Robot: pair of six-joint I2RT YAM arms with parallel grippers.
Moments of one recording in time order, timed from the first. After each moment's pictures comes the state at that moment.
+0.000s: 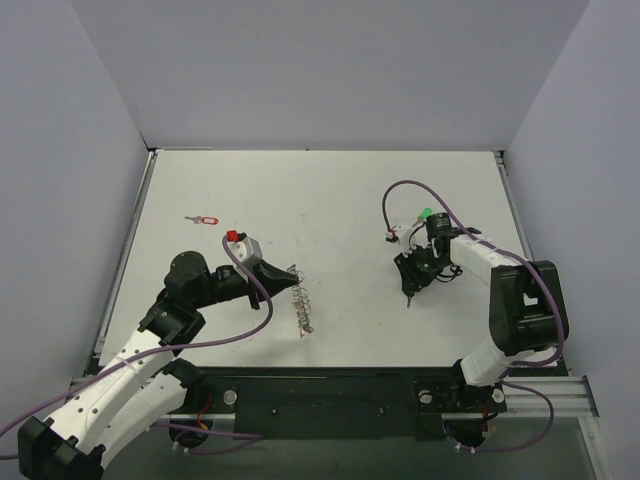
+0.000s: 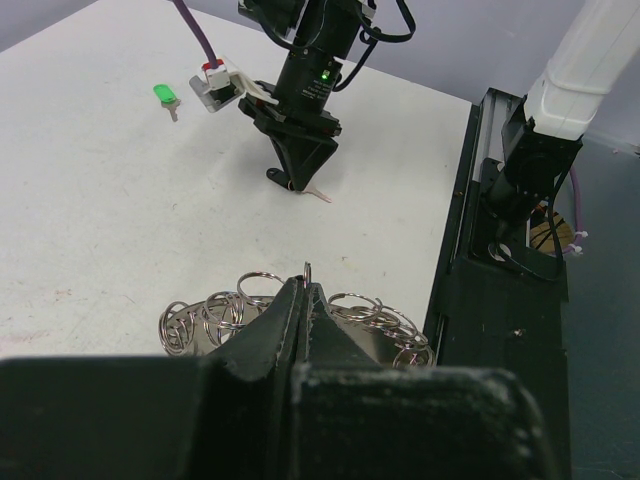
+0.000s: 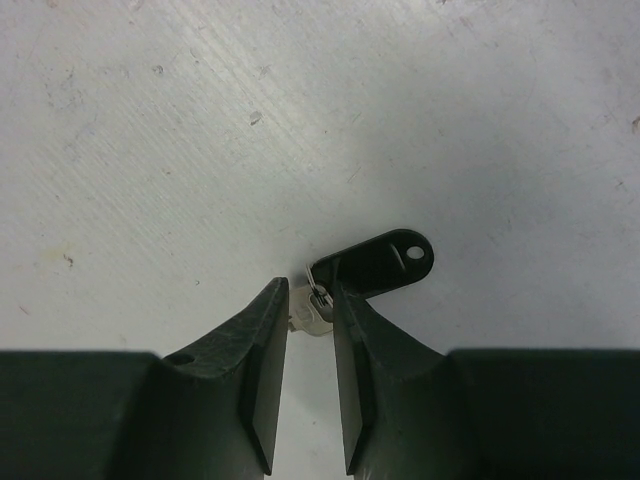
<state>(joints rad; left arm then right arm) -0.55 0.73 0.56 0.12 0.69 -0.14 0.15 1.60 0.86 -0.58 -0.42 -0.61</state>
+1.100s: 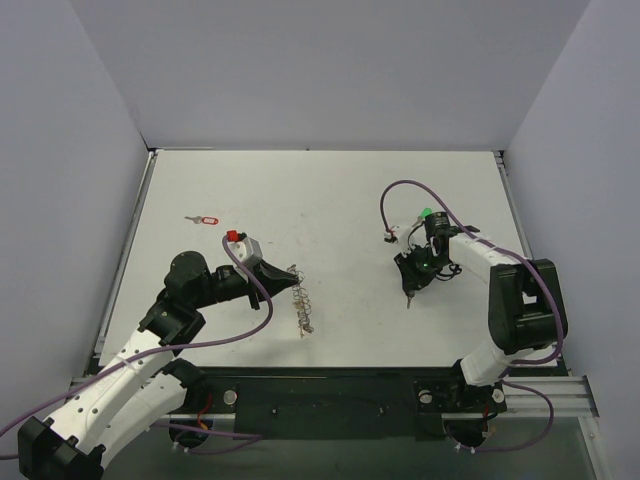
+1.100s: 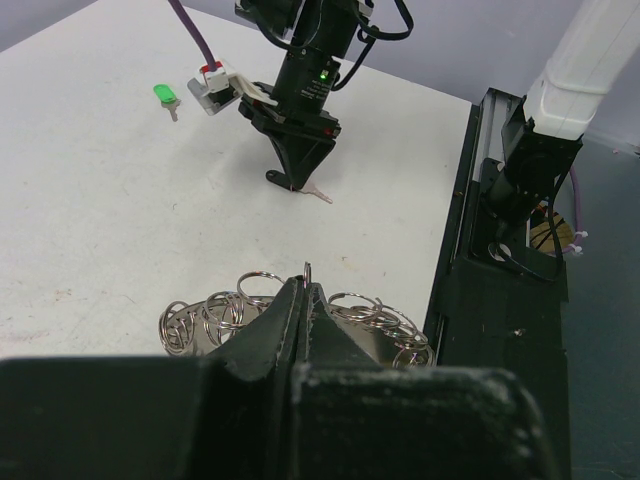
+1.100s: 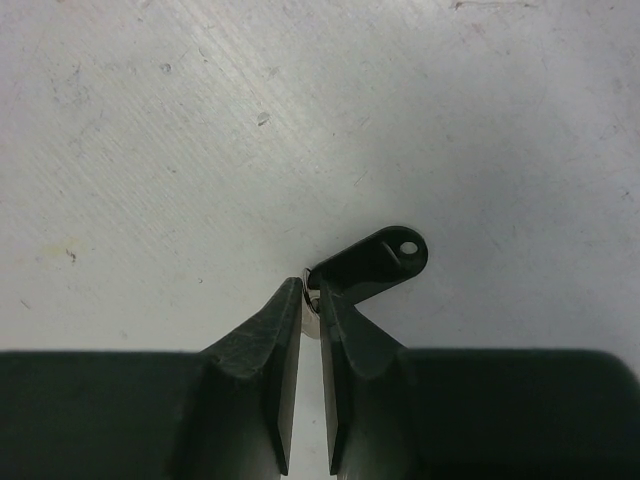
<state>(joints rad) -0.55 0.73 0.56 0.12 0.69 -0.14 0.16 1.61 0.87 -0.60 -0.42 -0.63</state>
